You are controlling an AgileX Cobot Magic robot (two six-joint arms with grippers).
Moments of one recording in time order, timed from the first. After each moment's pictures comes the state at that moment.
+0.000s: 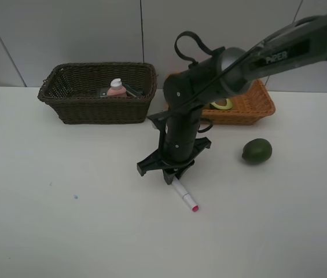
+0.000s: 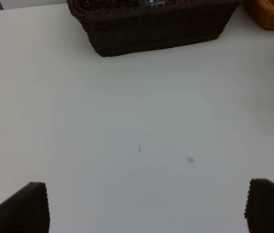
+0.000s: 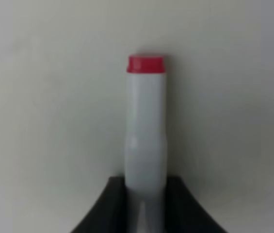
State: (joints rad) left arm -0.04 -0.01 -0.51 -0.13 1.07 0.11; right arm 0.74 2.14 -1.37 -0.01 0.86 0.19
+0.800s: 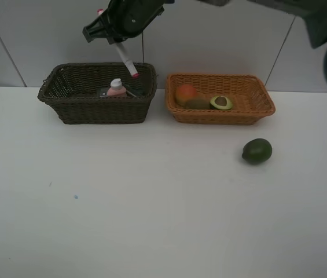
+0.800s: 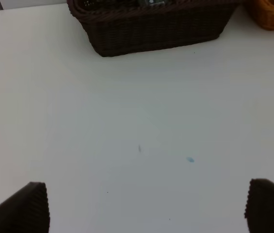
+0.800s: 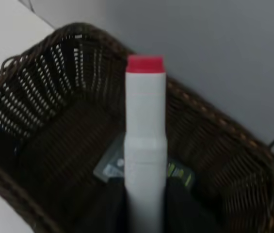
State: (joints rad) left arm -0.04 -0.01 -0.51 -0.13 1.07 0.11; right arm 0.73 2.28 -2.19 -0.18 0.65 0.04
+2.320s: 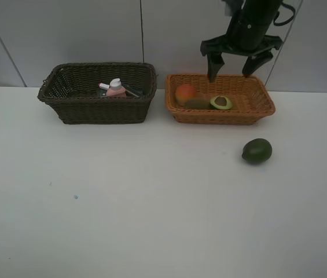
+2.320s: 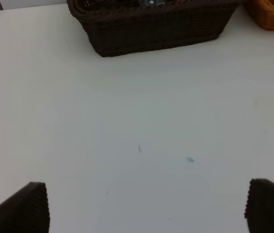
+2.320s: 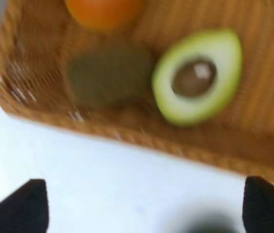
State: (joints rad) left arm -0.04 -0.01 -0.51 -0.13 1.07 0.11; right arm 0.35 2.01 -1.82 -0.08 1.21 0.12
